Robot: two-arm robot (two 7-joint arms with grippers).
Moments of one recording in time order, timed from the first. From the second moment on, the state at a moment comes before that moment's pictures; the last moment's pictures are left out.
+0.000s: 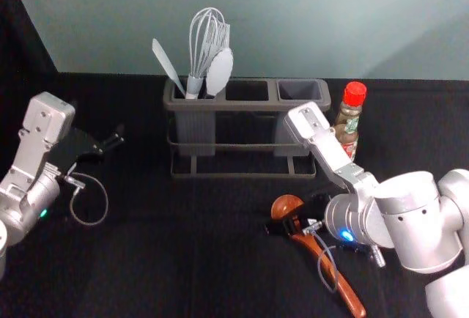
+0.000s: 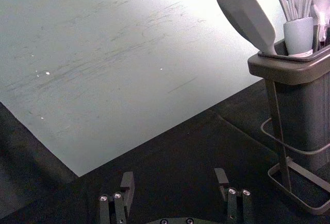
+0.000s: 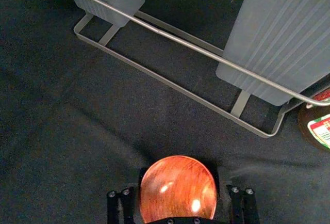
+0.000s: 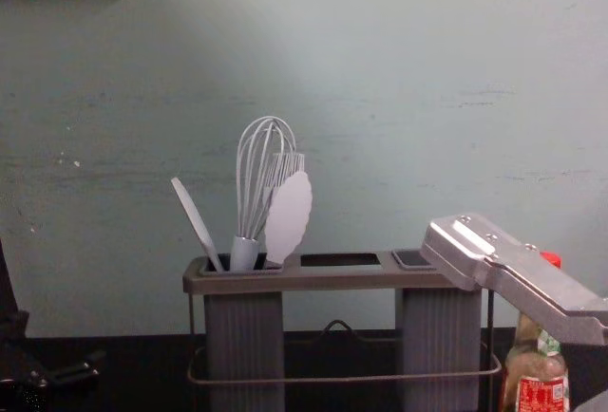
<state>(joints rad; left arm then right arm) -0.20 0.60 0.45 -1.41 -0.25 -0.12 0.03 0.19 0.18 -0.35 -1.69 -0.09 1.02 0.37</state>
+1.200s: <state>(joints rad) -0.20 0.60 0.45 -1.41 -0.25 -0.12 0.03 0.00 0.19 -0.24 -1.97 -0.12 0.83 0.41</state>
